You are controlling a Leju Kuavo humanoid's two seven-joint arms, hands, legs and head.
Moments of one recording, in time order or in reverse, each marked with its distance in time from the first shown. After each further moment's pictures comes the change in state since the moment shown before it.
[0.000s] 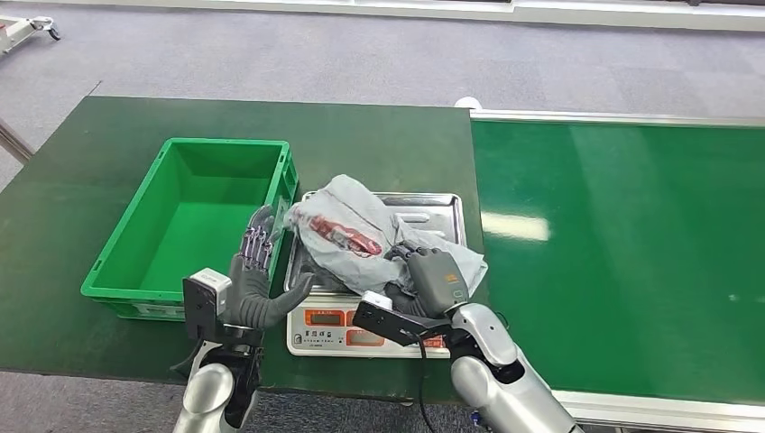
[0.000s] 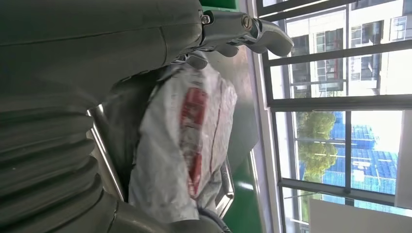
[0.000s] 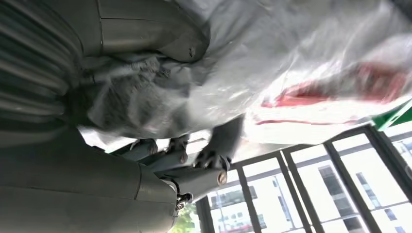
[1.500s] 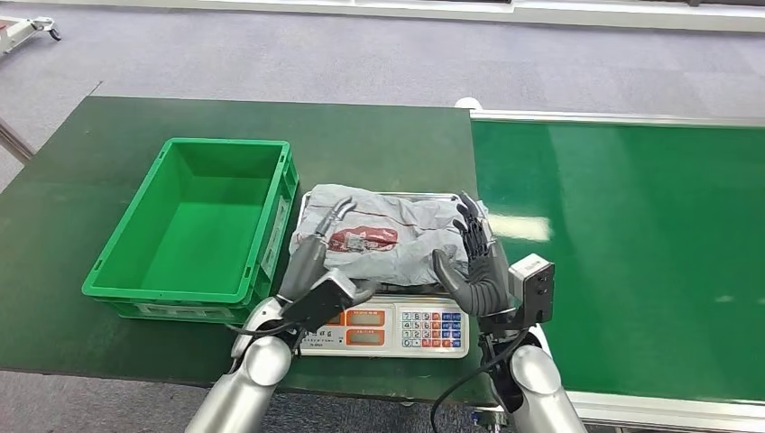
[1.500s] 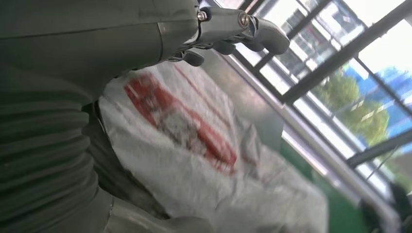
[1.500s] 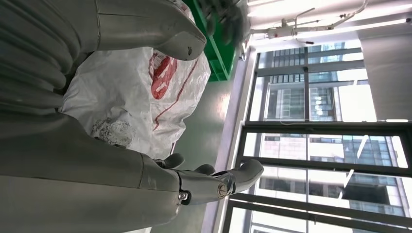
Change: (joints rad) left arm -0.227 0.039 -0.201 0.274 -0.558 0.110 0.018; right arm 0.159 0.066 -0.338 -0.133 -0.920 0.195 -0.429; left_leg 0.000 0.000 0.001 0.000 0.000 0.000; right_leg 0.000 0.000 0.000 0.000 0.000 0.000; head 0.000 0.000
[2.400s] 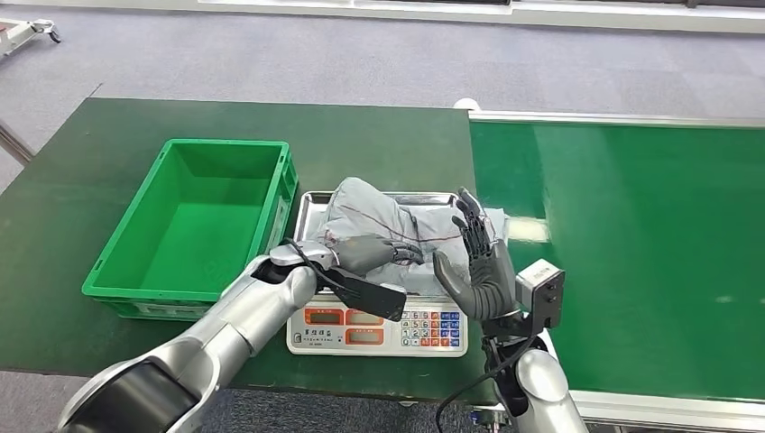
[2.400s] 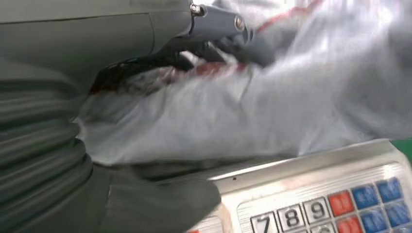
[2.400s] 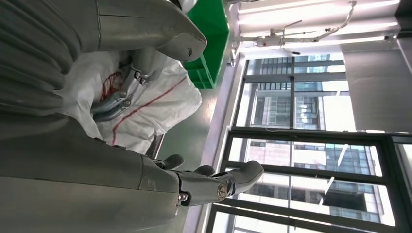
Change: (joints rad) left arm -0.528 0.063 -0.271 0.635 -0.274 -0.432 -0.166; right arm 0.037 0.009 -0.023 -0.089 0.025 0.054 0.005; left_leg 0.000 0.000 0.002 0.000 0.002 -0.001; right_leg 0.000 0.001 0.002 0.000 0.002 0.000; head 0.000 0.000
